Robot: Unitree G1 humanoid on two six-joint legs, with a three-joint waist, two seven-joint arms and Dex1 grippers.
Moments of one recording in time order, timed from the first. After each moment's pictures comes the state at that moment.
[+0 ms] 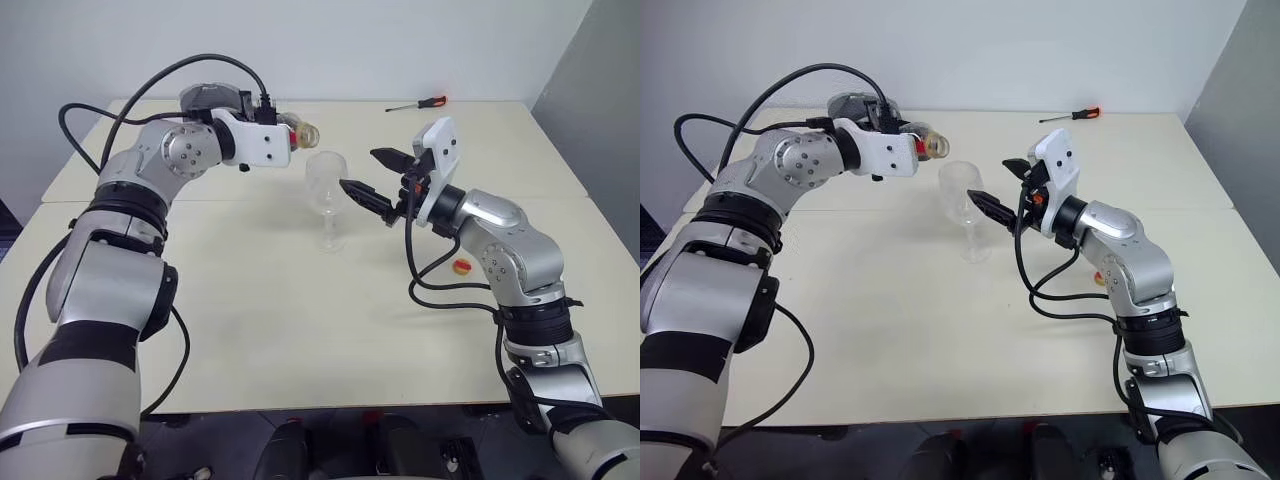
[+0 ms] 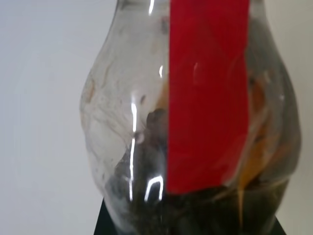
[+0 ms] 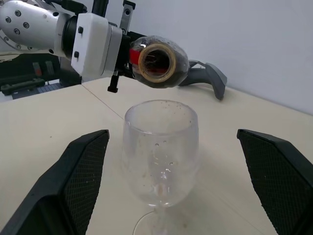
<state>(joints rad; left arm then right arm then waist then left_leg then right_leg) -1.39 0.64 -0.39 1.25 0.60 -0.75 -0.42 -0.76 -0.33 0.06 -0.08 0.41 0.58 0.61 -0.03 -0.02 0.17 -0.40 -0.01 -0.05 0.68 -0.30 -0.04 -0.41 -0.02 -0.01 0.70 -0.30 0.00</state>
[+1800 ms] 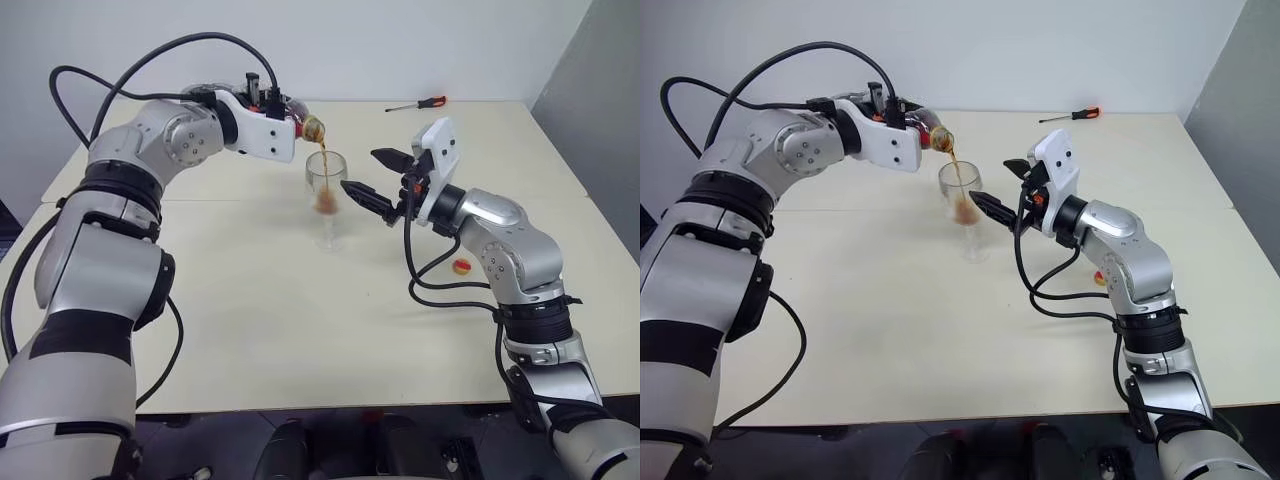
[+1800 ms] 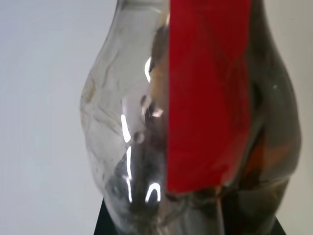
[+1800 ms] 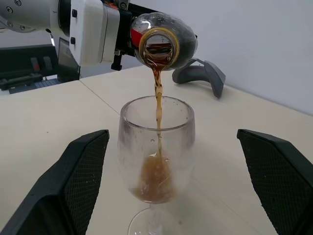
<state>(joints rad) -1.47 0.65 -0.48 1.27 0.72 -0.79 -0.28 -0.77 -0.33 0.06 -0.06 0.38 0.56 0.63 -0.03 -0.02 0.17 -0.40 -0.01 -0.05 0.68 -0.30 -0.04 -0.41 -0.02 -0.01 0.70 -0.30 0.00</state>
